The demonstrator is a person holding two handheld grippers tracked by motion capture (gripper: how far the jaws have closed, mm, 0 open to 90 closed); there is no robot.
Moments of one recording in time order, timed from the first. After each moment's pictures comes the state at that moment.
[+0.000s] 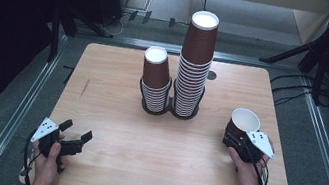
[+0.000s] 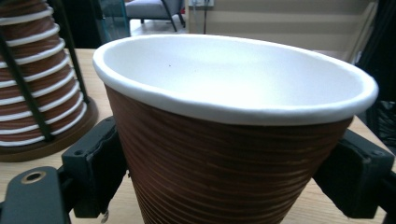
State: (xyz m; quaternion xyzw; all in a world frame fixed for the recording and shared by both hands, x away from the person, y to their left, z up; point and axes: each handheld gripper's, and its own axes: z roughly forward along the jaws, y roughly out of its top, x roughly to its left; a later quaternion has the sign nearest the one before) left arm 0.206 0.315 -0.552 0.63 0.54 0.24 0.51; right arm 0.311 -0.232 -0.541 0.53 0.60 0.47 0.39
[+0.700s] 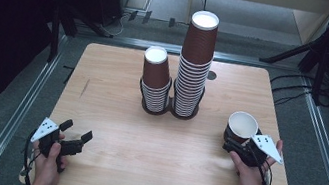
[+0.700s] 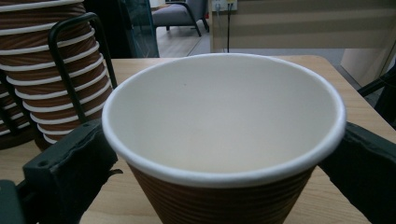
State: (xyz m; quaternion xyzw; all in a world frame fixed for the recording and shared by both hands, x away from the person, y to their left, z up) left arm 0.206 0.315 -0.552 0.63 0.54 0.24 0.51; right arm 0.299 -0.241 -0.533 0.51 0.60 0.51 0.35
